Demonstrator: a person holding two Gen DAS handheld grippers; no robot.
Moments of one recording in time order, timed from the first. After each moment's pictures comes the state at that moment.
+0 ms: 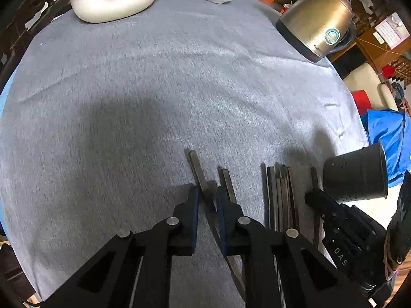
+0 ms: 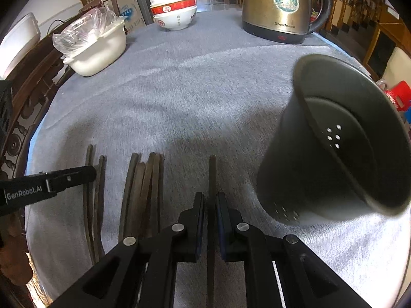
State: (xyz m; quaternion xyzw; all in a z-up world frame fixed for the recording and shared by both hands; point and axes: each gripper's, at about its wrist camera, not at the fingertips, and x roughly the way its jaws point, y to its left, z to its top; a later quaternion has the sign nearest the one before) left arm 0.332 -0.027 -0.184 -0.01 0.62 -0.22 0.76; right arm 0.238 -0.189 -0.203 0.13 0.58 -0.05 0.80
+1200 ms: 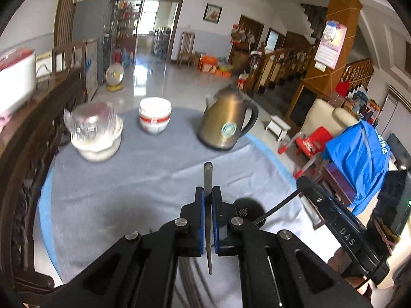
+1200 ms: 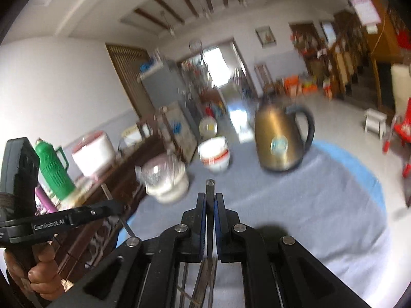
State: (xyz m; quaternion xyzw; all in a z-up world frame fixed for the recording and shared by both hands) left arm 0.212 -0.066 0.063 0.00 0.36 -0.29 0.89; right arm 0.131 -0.266 0.016 0.22 0.23 0.00 0.95
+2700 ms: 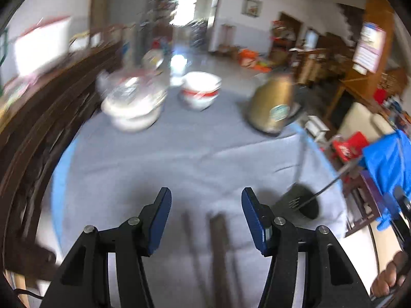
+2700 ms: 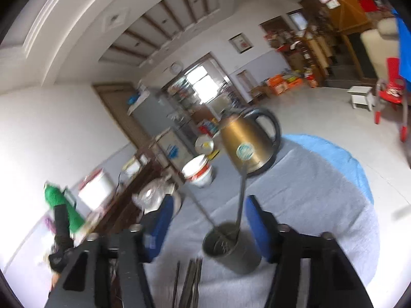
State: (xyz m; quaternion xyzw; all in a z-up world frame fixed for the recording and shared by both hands) left arm 0.226 -0.032 -0.029 -0.02 0.41 -0.16 0.90; right arm 0.064 -0.332 -0.030 0.32 0.23 0.01 0.92
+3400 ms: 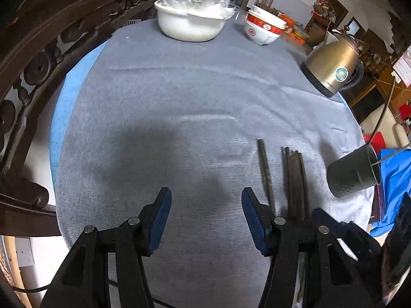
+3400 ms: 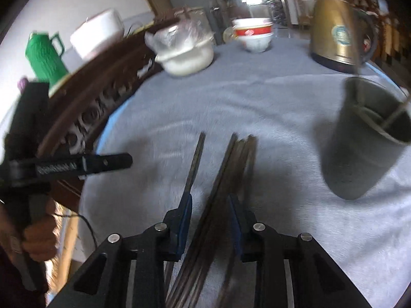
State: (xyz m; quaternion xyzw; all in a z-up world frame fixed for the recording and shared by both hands) left arm 0.244 0.042 -0.142 -0.07 0.54 -0.12 0.83; right arm 0.167 -0.121 -0.170 0.12 0.50 0.12 0.85
